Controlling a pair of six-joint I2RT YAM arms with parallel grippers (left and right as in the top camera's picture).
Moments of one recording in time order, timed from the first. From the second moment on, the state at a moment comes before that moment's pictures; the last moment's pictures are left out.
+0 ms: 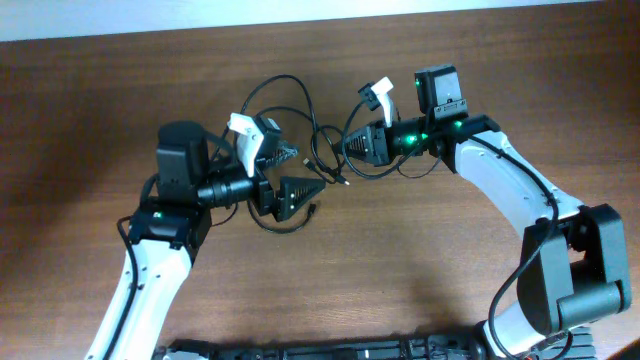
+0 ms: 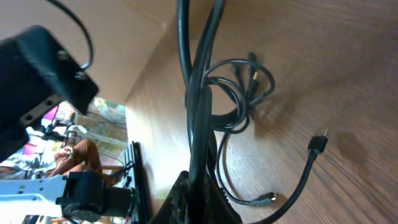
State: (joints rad) left arm -0.19 1.23 0.88 -0.22 1.00 0.02; right arm 0.22 1.73 1.16 -0.33 -1.12 0.07
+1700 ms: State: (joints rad) left arm -0.22 1.23 0.88 -0.11 1.01 -0.10; right arm 0.19 1.72 1.15 0.32 -1.46 0.47
